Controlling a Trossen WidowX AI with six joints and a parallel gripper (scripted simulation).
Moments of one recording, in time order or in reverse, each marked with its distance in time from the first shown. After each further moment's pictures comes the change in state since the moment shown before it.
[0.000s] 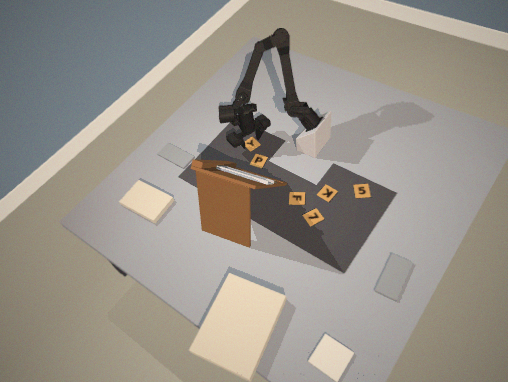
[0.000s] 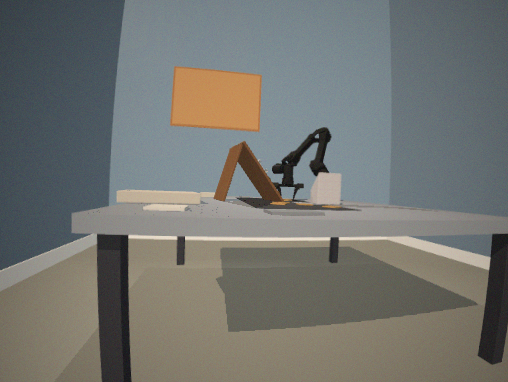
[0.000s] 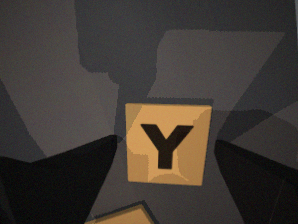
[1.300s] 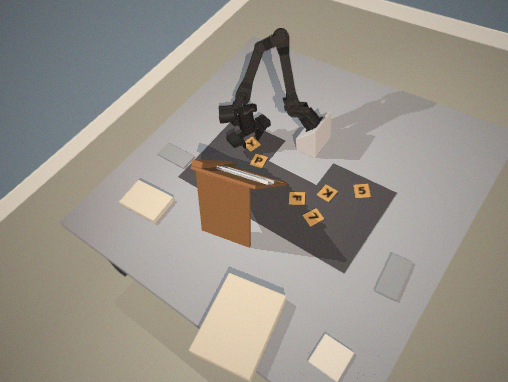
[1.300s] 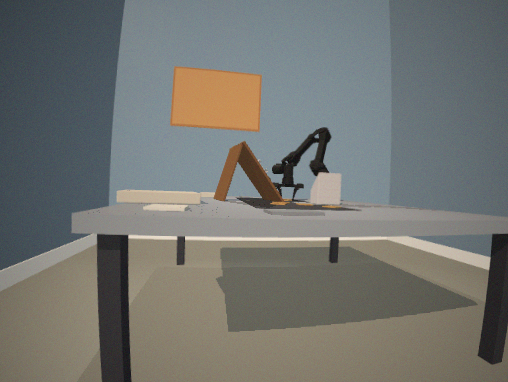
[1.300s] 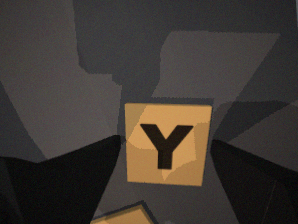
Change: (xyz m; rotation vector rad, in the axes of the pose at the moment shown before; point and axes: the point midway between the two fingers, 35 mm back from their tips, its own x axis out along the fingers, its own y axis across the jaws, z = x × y) arm 0.001 0.000 0.000 -0.001 0.001 -0.001
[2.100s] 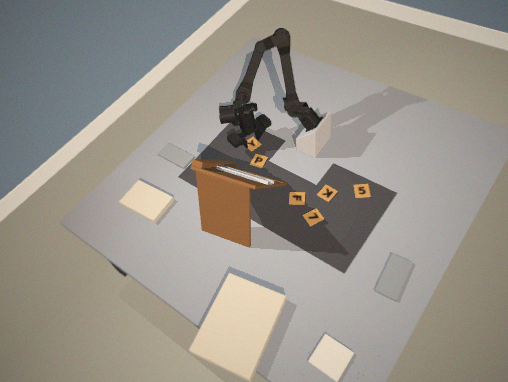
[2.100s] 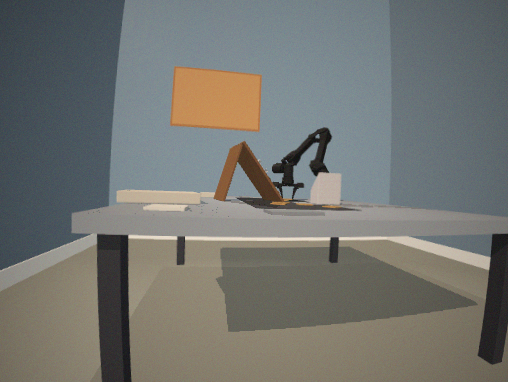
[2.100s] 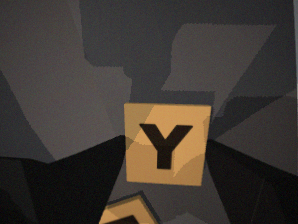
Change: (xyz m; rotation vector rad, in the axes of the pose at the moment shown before) arm -0.004 -0.001 -0.005 -0.011 0.011 -0.003
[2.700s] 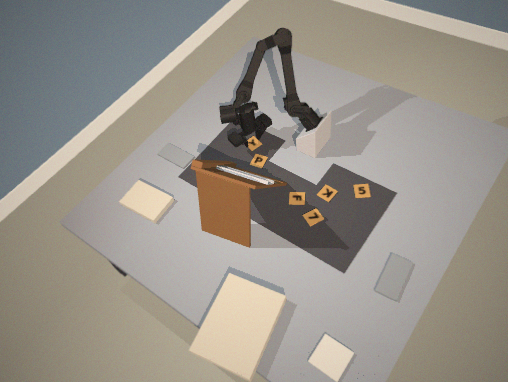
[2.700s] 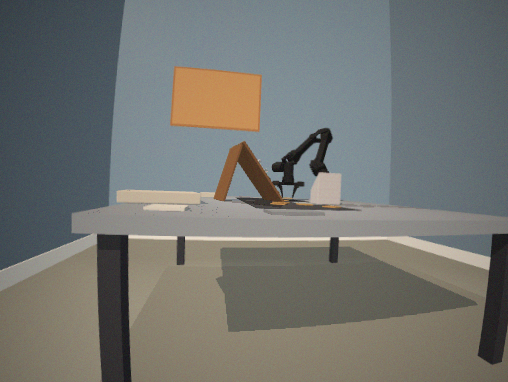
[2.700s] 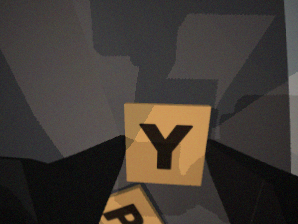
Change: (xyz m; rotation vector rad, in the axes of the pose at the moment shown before) arm -0.007 -0.001 -0.005 0.000 0.001 -0.001
